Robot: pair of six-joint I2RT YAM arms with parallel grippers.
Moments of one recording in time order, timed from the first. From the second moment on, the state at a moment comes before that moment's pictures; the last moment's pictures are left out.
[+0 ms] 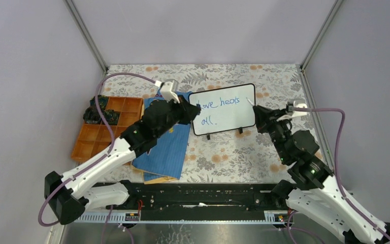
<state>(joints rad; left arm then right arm) -0.81 1.13 1.00 -0.12 -0.14 -0.61 0.75 0.52 0.74 -0.13 0.47 0.24</state>
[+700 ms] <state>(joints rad) -0.46 0.94 0.78 0.56 0.06 -1.10 1.18 1.02 0.75 0.82 0.45 -0.19</state>
